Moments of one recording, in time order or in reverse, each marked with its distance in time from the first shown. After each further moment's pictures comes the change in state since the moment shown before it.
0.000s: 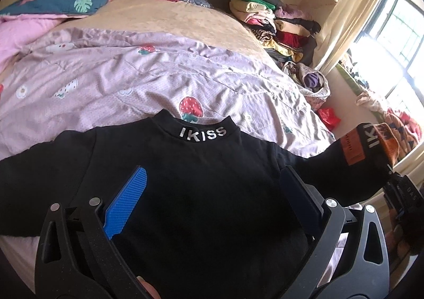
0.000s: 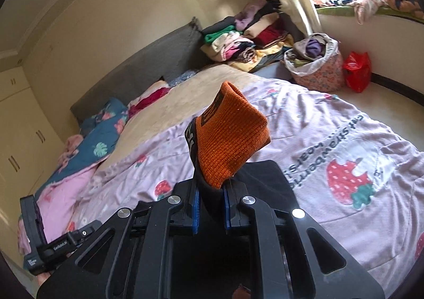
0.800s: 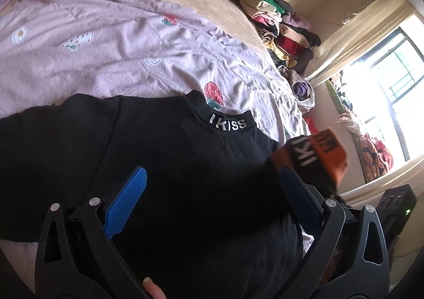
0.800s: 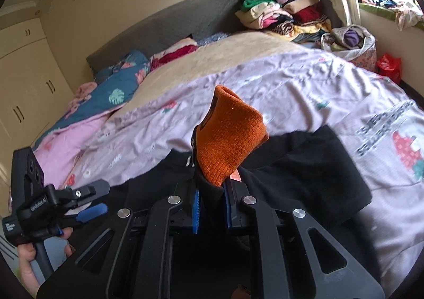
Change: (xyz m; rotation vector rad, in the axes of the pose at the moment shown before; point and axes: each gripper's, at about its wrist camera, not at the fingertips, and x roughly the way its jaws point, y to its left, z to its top) left arm 0.011 0.096 -0.005 -0.202 0.090 -0.178; right arm 0.081 0.113 -0.091 -0.143 0.182 0.047
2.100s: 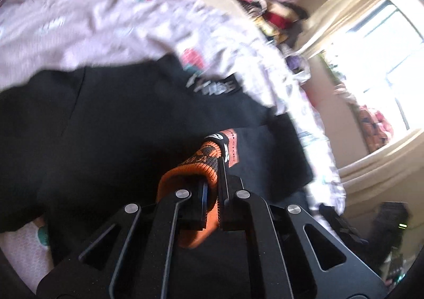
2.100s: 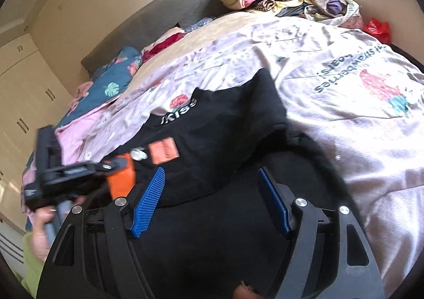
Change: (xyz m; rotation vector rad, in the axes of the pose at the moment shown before) left arm 0.014 -0.024 -0.035 0.122 0.065 -0.037; right arm -0.063 -0.080 -0.058 0.120 0.049 0.009
